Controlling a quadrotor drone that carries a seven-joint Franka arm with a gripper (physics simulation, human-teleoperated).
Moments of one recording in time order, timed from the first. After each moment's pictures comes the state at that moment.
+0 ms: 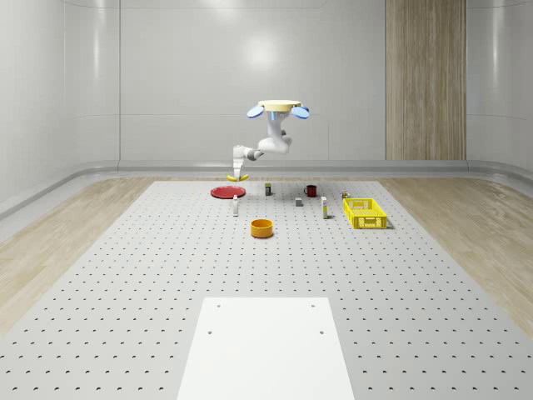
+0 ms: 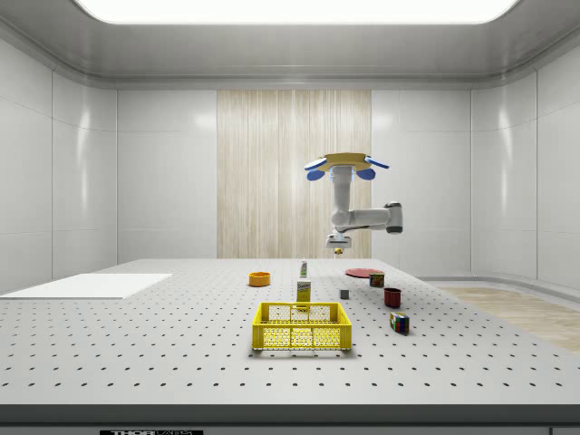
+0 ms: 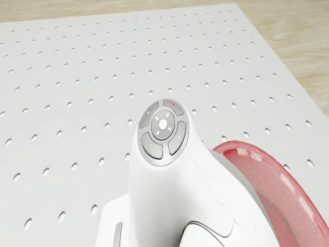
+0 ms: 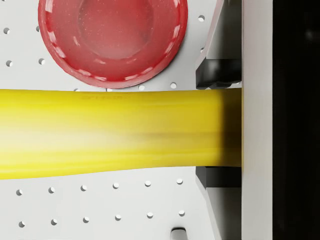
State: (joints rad) arm -1.21 -1.64 1.34 -2.86 -1.76 1.70 -1.52
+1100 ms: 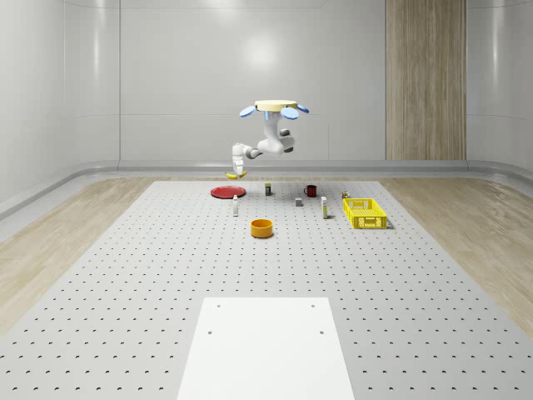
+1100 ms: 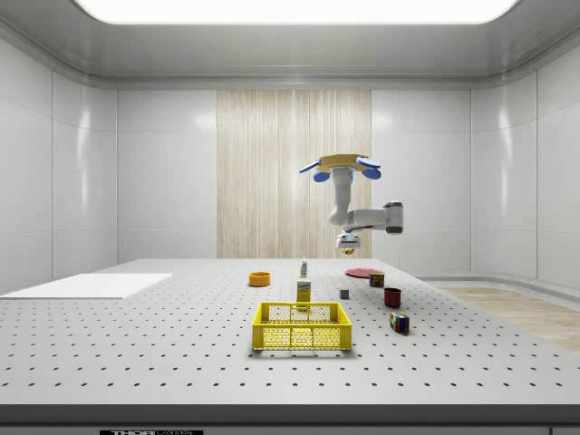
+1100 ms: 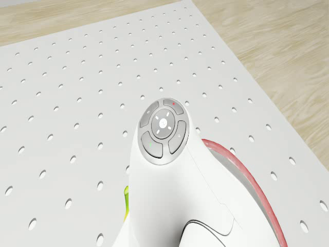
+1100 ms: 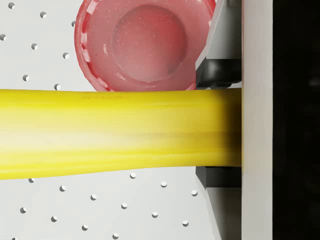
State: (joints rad) arm -1.21 -1.64 1.34 -2.86 -1.76 1.70 -2.08
